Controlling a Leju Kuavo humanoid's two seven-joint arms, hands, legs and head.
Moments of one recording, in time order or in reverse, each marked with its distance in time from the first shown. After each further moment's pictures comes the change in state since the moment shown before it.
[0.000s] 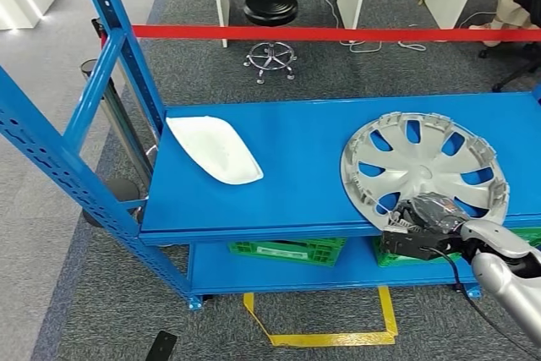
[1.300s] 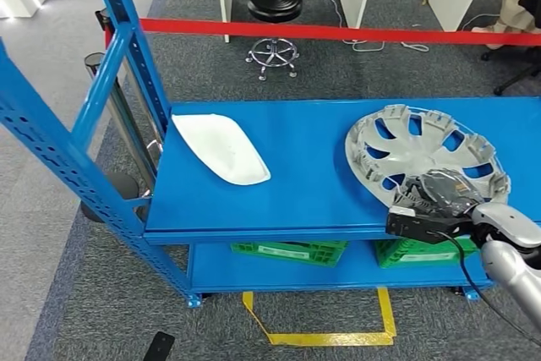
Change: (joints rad) left arm 0.003 0.000 0.033 -0.004 -0.035 -0.010 0.001; right arm -0.036 -0.007 -0.067 -0.105 0.028 -0.028 0.013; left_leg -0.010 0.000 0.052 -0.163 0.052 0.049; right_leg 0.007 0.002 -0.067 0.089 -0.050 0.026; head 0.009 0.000
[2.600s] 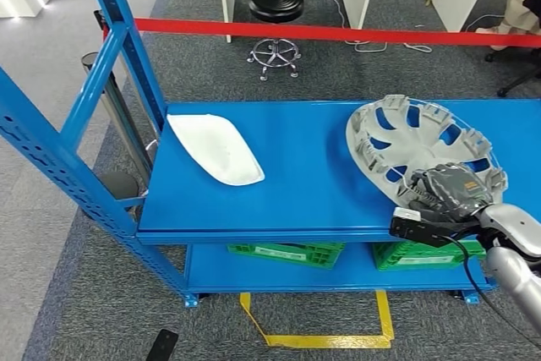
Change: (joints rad) left arm 0.004 -0.015 0.046 -0.018 -0.052 -0.011 0.012; right arm 0.054 0.006 -0.068 -0.075 0.118 -0.093 -0.014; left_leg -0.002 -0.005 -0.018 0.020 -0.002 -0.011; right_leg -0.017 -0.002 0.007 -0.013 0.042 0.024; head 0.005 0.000
